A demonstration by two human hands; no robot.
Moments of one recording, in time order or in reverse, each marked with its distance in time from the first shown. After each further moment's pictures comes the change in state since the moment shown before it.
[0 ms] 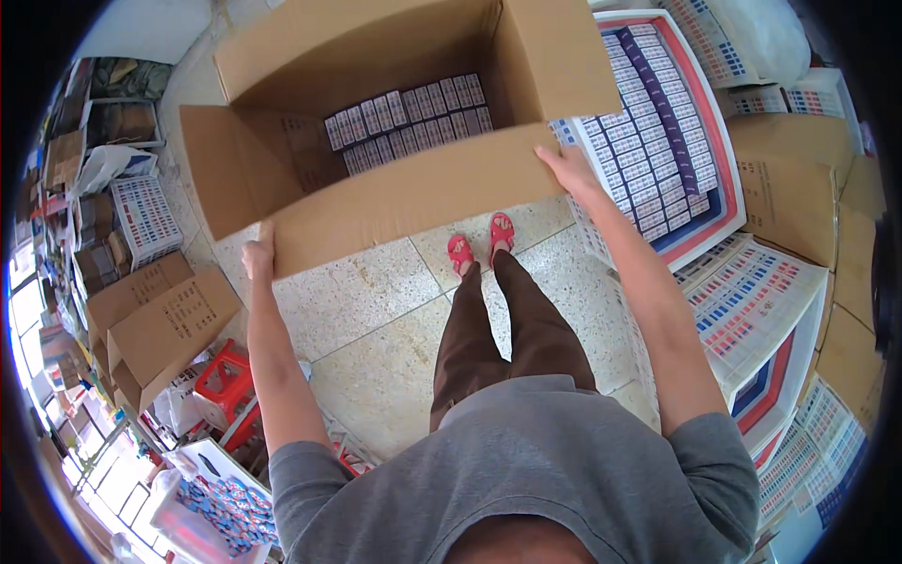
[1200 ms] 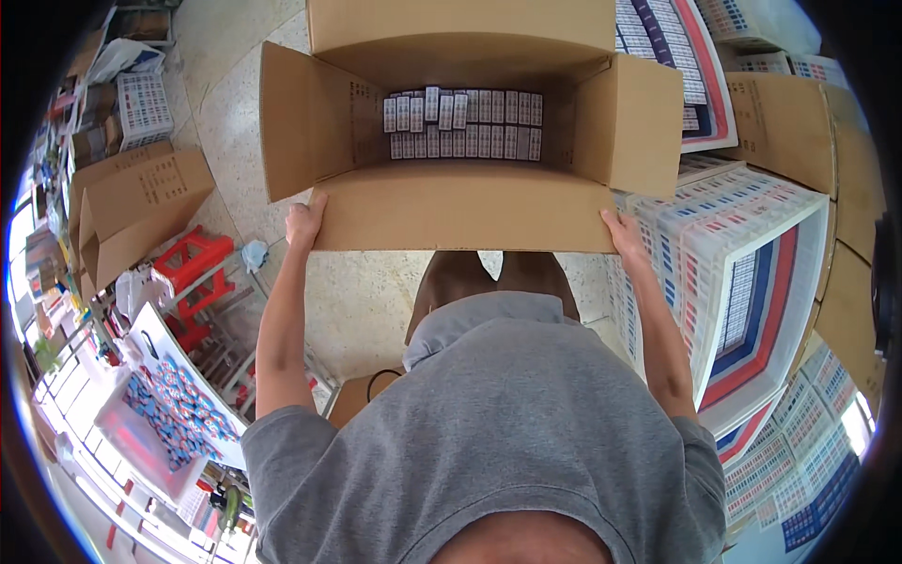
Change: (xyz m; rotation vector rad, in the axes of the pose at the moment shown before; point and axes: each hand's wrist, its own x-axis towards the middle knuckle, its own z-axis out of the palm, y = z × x) left_hand -0.037 0.085 0.042 0.016 -0.164 0.266; right_hand -0.088 0.100 -0.052 0.201 0.184 0.218
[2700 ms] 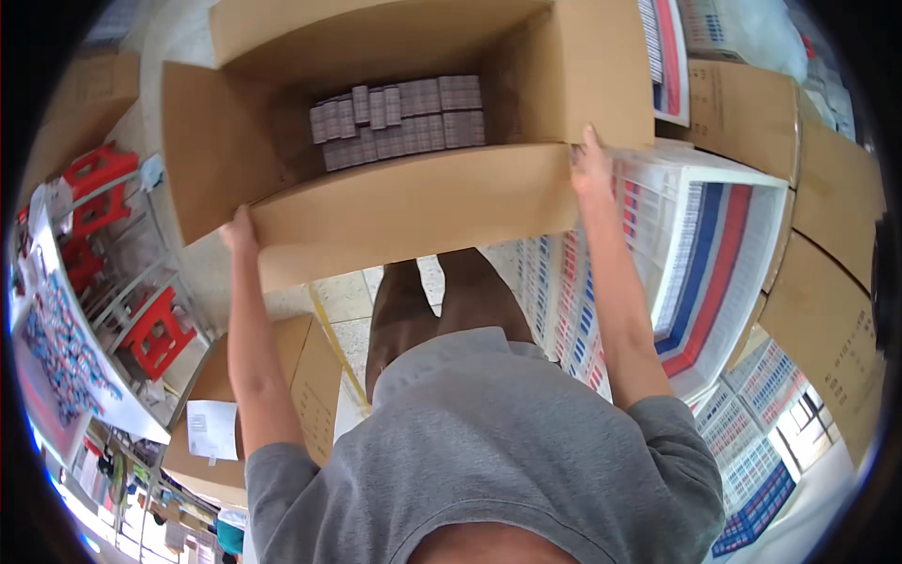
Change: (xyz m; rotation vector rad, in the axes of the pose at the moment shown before) left_hand 0.061 -0.101 -0.069 -0.946 0.401 -0.065; right_hand 0.091 -0.086 0.093 1.118 0.099 -0.056
